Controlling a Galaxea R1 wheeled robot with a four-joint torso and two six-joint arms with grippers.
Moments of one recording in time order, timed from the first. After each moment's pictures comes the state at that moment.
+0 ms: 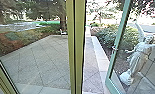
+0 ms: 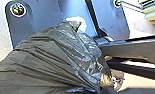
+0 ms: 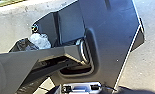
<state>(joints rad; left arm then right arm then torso) 1.56 2.94 -2.53 -0.21 -0.05 0.22 -1.49 2.74 -2.24 -0.02 -0.10 0.10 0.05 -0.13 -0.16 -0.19</state>
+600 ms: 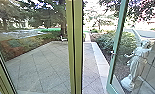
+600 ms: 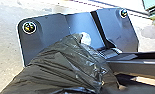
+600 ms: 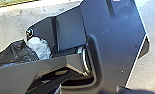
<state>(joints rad) 1.55 2.98 -2.63 -0.21 -0.05 0.22 -1.52 2.97 -2.56 -0.03 -0.10 0.10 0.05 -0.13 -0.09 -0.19</state>
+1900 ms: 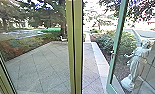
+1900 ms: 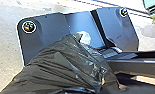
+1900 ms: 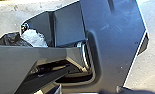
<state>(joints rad) 1.55 2.99 -2.63 -0.21 -0.04 0.22 -1.56 3.10 -2.74 -0.08 -0.06 0.10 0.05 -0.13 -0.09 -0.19</state>
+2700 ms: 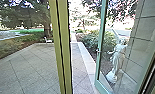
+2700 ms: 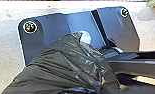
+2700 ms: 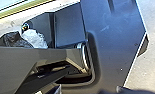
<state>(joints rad) 1.55 2.99 -2.64 -0.21 -0.03 0.22 -1.56 3.10 -2.74 -0.08 -0.05 0.09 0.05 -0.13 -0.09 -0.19</state>
